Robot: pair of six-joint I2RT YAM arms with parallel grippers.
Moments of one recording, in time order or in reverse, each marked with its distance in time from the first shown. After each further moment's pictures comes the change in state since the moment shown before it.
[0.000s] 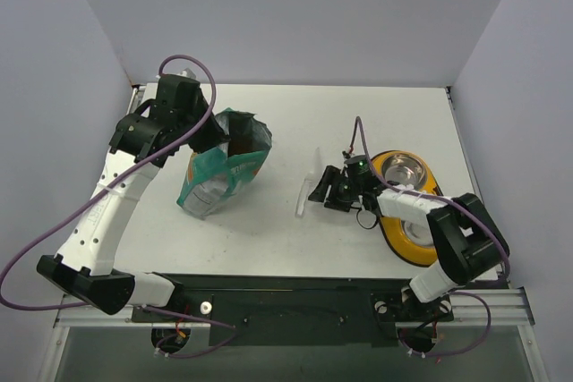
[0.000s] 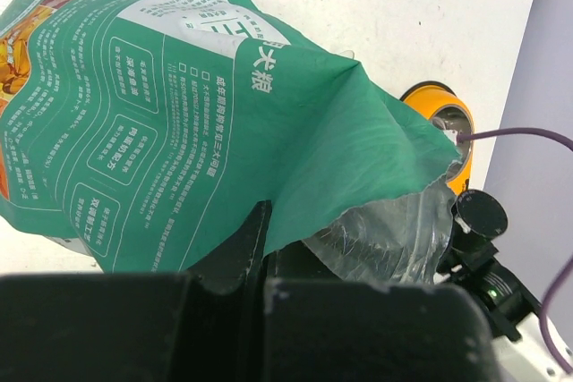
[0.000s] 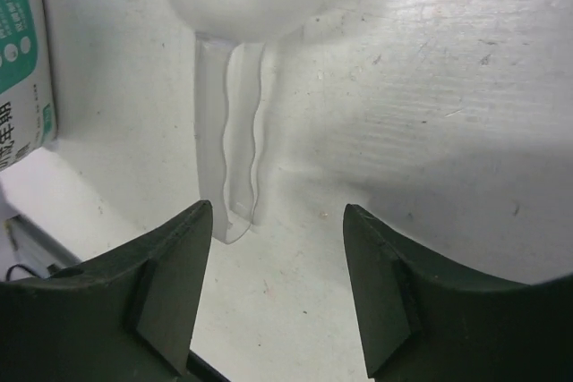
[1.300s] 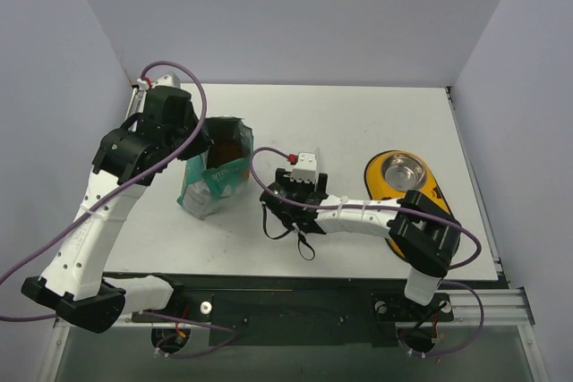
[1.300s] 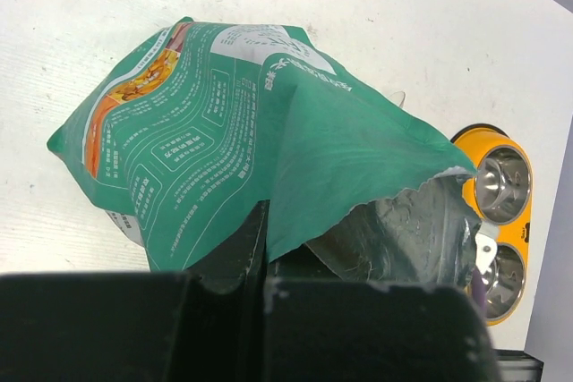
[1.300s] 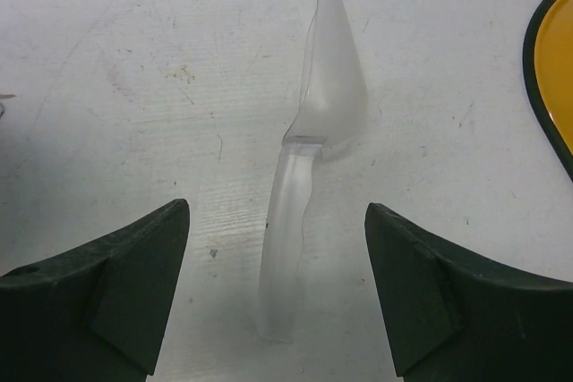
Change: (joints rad) left arm -0.045 -0.110 -0.024 -0.047 -0.229 0.061; right arm 0.613 0.160 0.417 -0.365 1.336 0.034
